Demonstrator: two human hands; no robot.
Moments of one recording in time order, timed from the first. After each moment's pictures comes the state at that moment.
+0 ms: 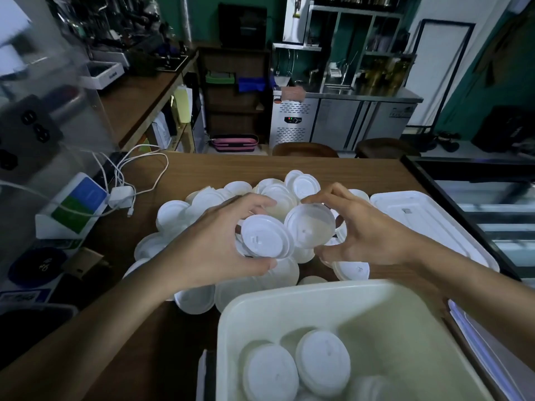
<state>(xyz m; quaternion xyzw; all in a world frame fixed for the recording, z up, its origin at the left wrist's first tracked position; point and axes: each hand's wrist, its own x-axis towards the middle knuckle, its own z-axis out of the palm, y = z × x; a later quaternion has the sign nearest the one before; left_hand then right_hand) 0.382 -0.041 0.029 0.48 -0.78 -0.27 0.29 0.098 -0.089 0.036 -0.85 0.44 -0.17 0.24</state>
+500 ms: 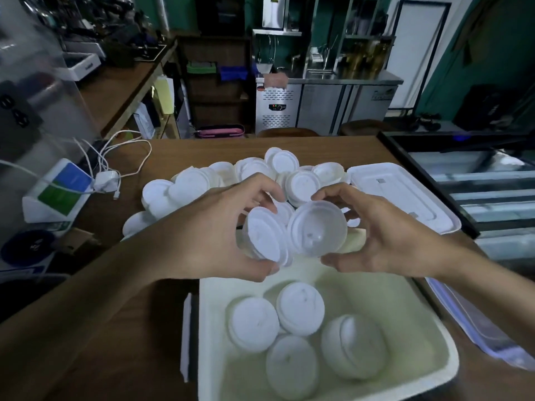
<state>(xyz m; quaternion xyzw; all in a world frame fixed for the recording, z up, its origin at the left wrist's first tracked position) 0.351 0.024 0.069 0.41 -0.84 -0.29 0.22 0.064 0.020 0.056 -0.83 0.43 -0.22 0.29</state>
